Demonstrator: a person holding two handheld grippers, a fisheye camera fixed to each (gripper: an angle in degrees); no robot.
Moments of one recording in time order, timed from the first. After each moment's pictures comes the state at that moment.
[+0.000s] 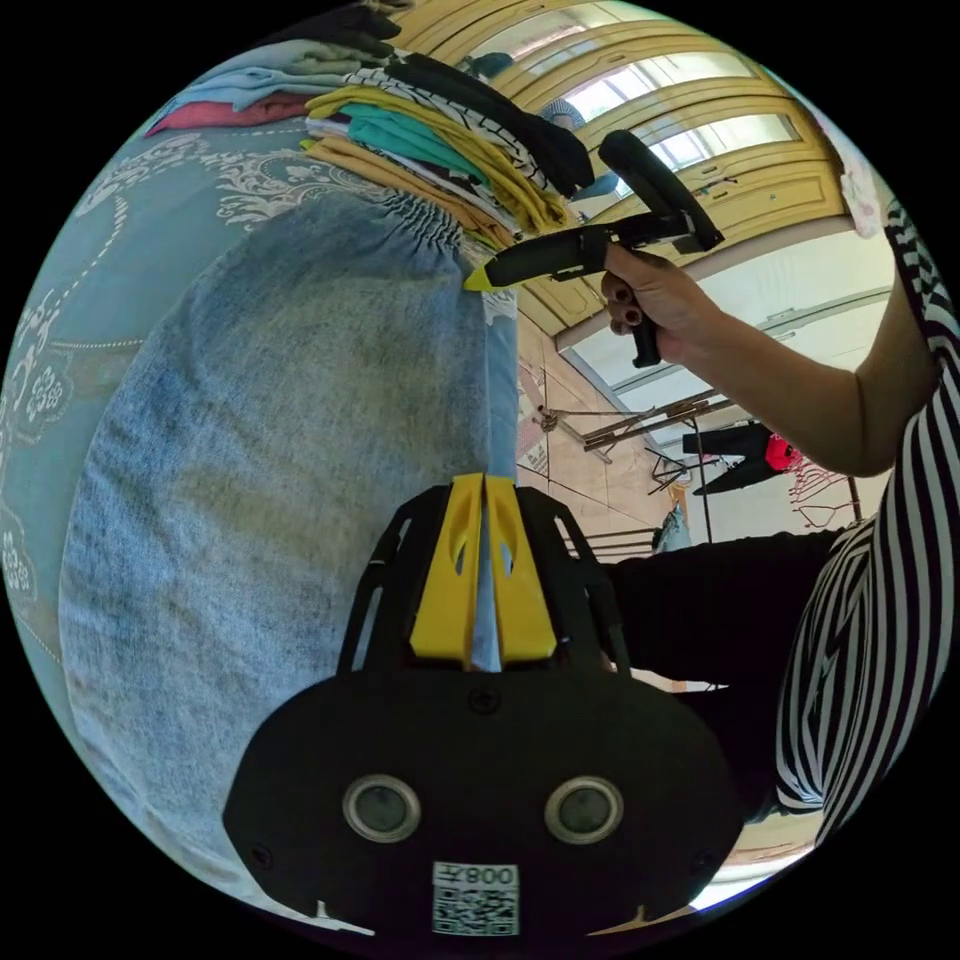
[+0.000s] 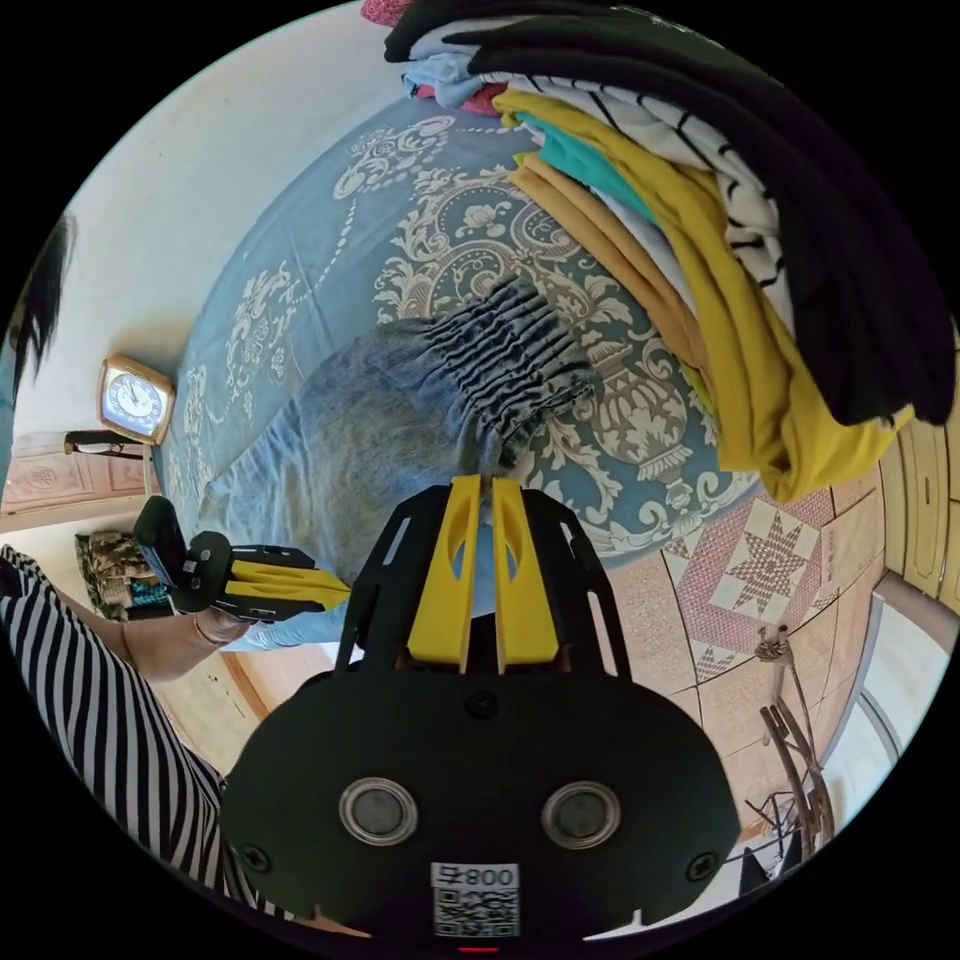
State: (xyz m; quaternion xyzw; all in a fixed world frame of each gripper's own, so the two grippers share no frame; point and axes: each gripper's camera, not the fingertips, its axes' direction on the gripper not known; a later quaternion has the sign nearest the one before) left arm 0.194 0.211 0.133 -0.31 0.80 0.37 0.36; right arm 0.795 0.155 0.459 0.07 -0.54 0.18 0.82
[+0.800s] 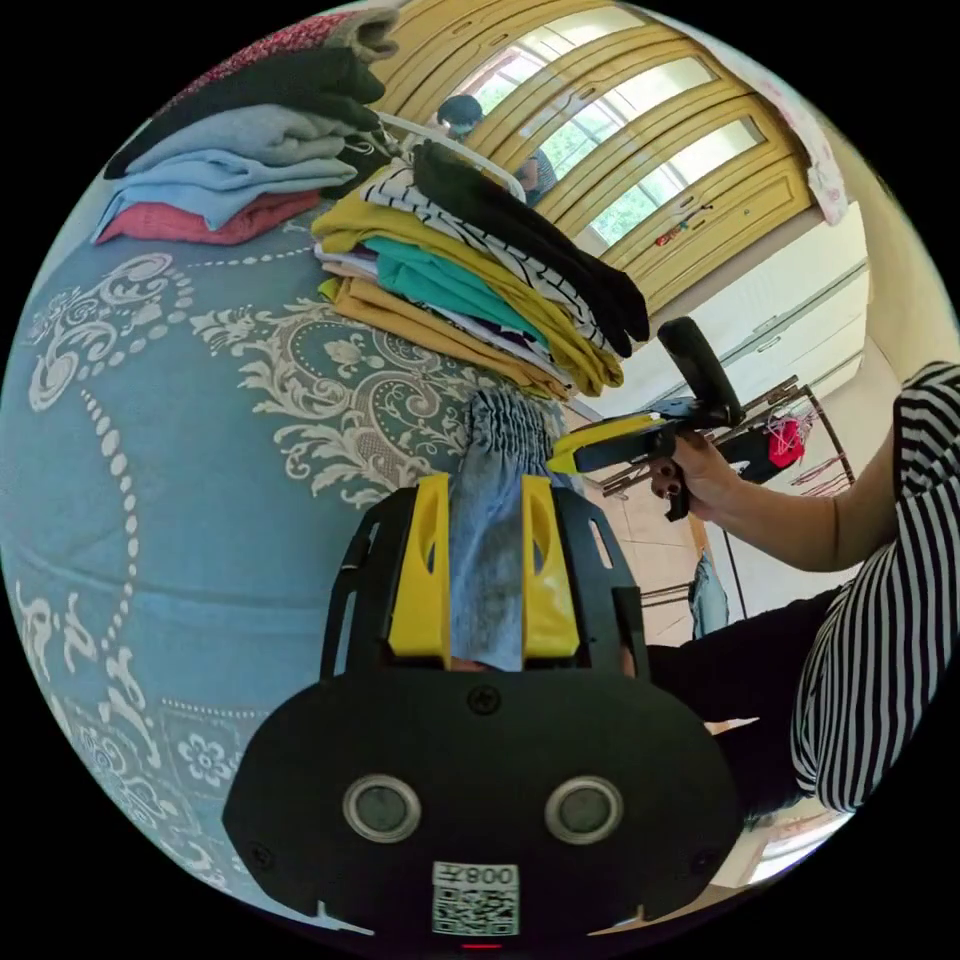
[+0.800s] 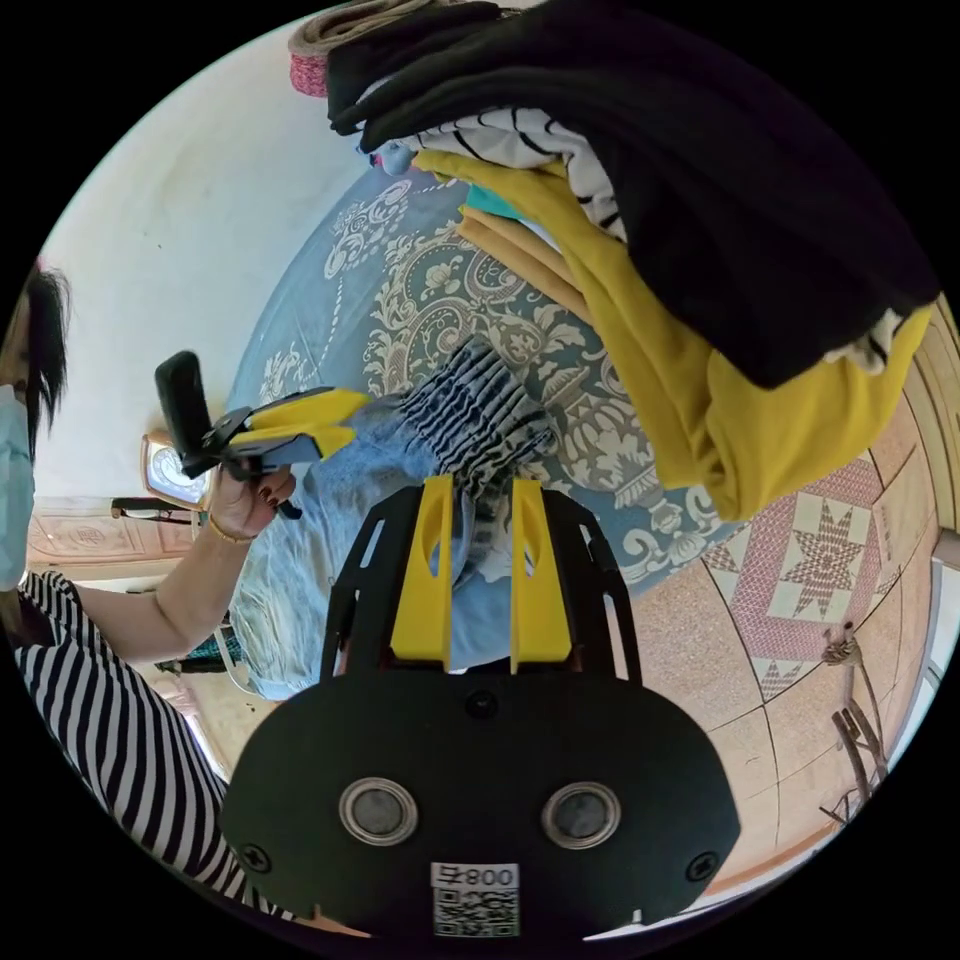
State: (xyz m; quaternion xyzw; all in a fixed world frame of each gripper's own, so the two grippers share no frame) left arm 0.362 0.163 0.164 -0.23 0.83 0.36 0.35; right arm 0.850 0.229 0.486 0.11 -0.60 0.26 0.74
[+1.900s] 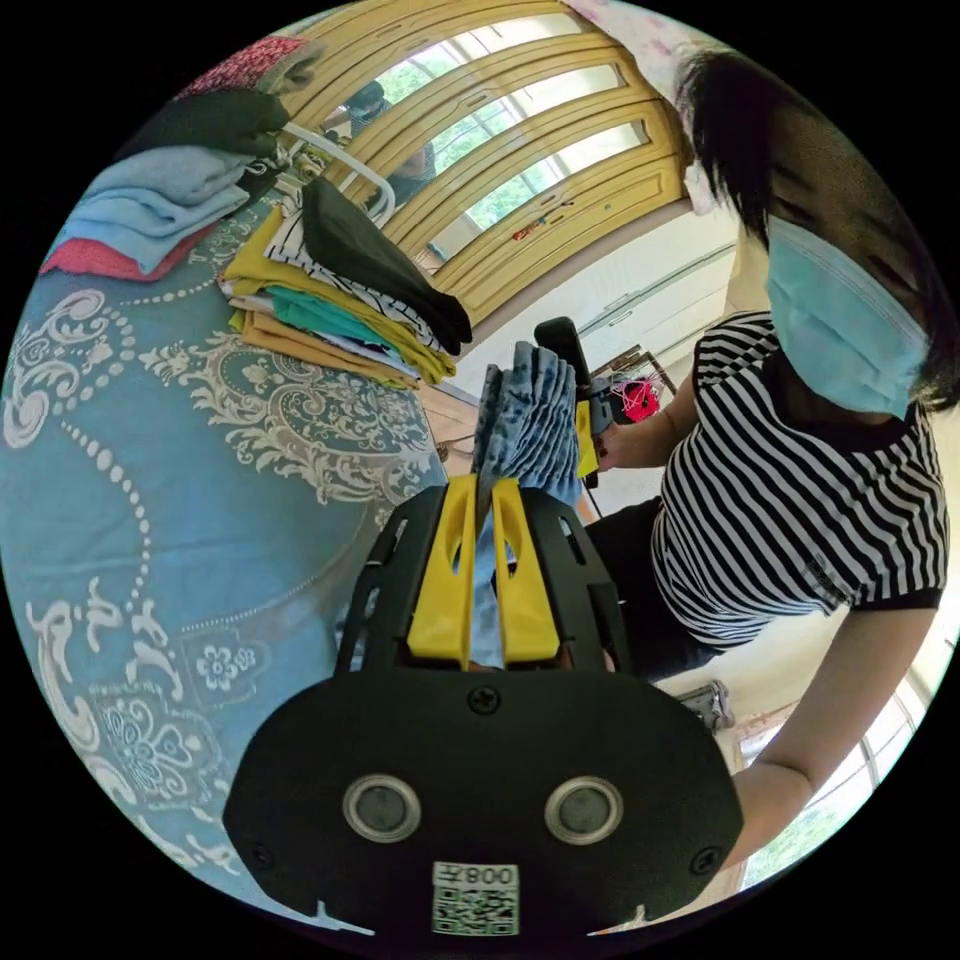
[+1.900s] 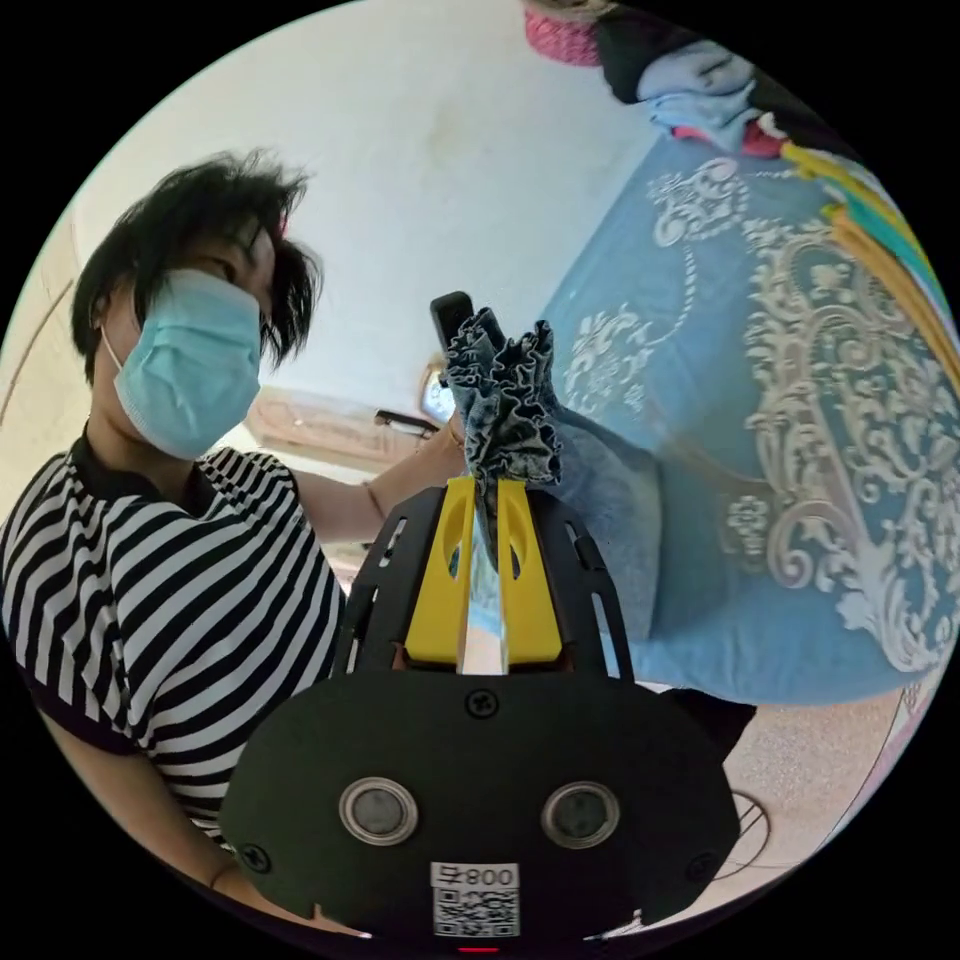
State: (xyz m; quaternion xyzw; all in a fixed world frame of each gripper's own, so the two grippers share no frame) left arm 0.238 0.034 0.205 -0.25 0.89 0.35 0.16; right arm 0.807 0.179 0.510 0.26 -0.83 0.04 0.49
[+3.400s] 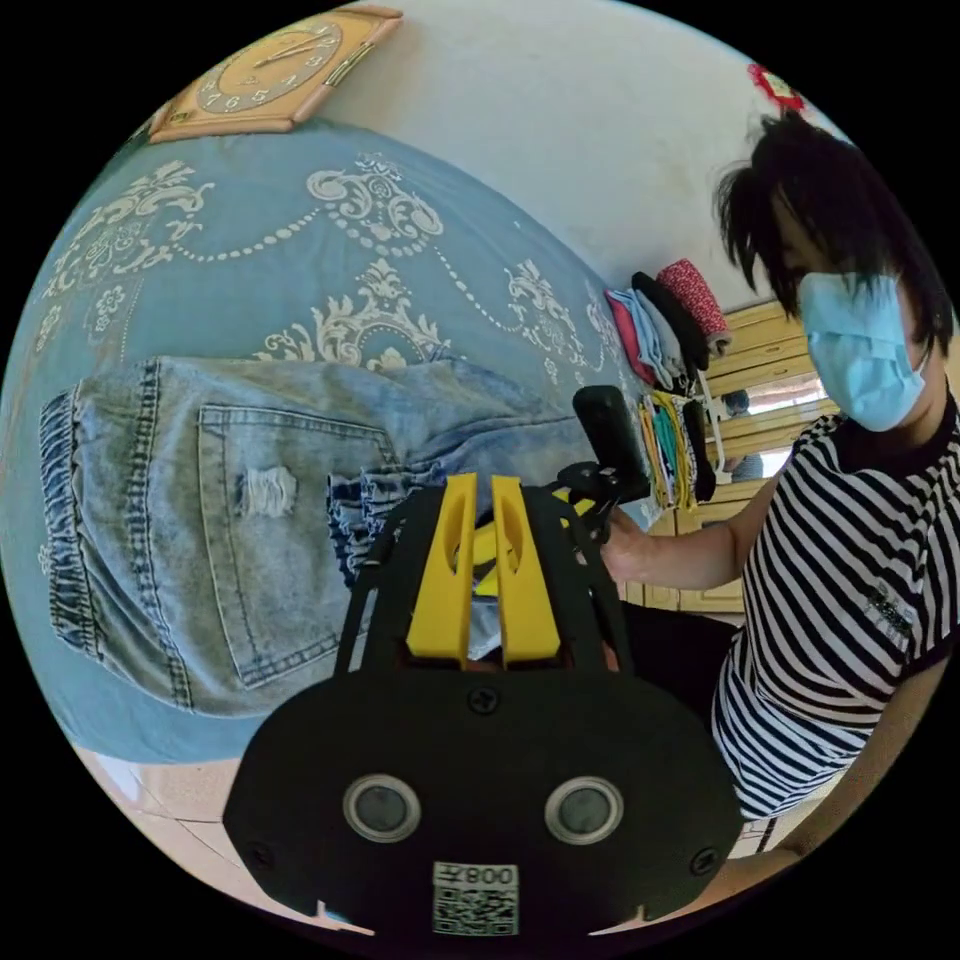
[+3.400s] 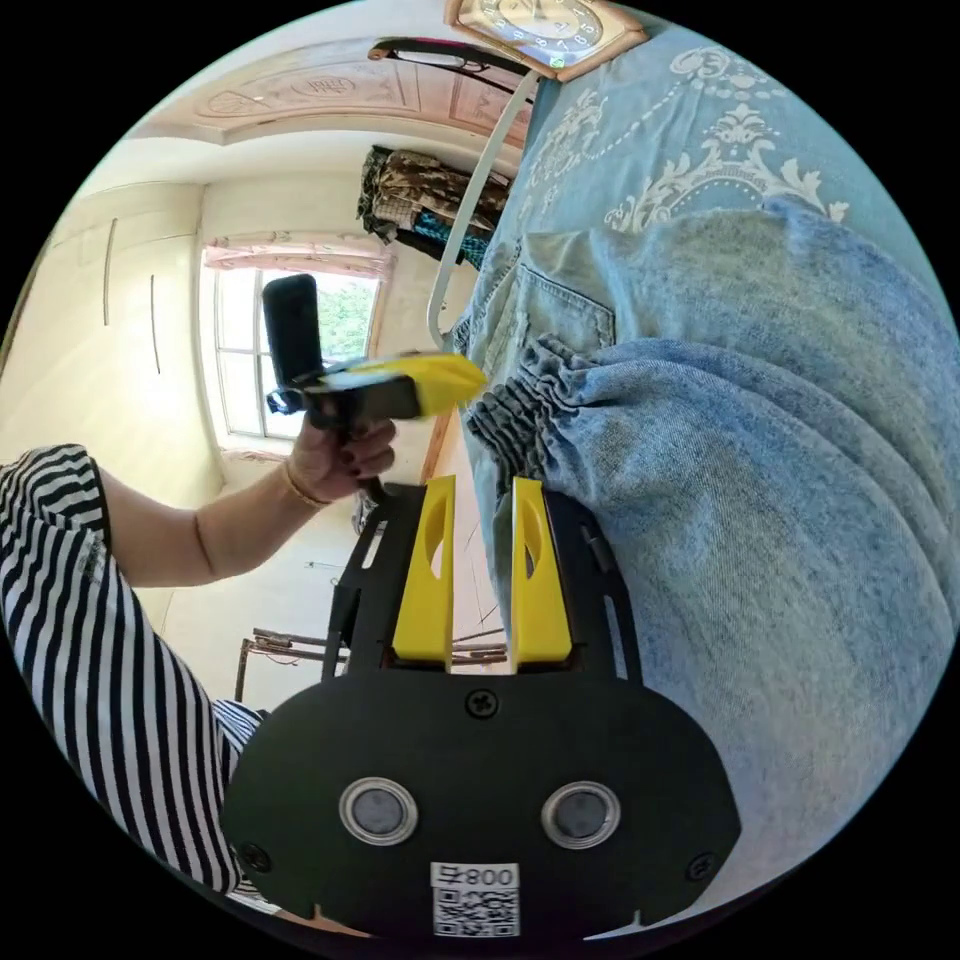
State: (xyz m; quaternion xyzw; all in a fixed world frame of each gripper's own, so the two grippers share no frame) left arm -0.337 0.118 0.227 -0.46 0.61 -0.06 0.64; right arm 0.367 -0.158 0.514 0.09 -0.72 -0.43 0.53
